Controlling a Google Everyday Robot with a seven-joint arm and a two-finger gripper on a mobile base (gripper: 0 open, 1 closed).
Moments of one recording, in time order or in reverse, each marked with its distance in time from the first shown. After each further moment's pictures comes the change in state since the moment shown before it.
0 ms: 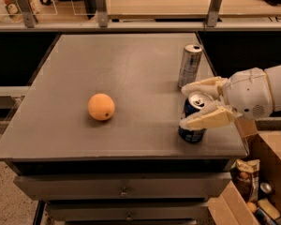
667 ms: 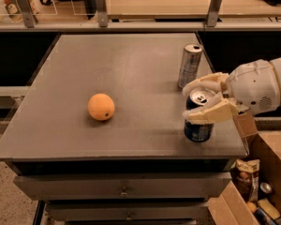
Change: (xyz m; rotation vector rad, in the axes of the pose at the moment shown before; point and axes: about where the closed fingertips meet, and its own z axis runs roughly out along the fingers) arm -0.017 0.005 -0.010 -0.042 -0.010 0.013
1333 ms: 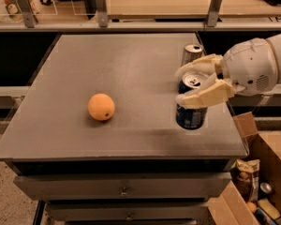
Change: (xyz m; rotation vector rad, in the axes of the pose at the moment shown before) arm -0.043 -0.006 0.000 -0.049 -0.042 -0.023
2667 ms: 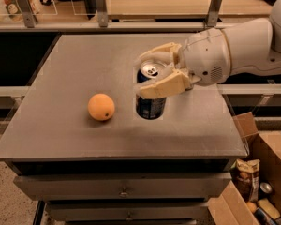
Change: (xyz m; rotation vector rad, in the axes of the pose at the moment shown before) arm -0.059 0.001 0.063 -0.063 -0.121 -0.106
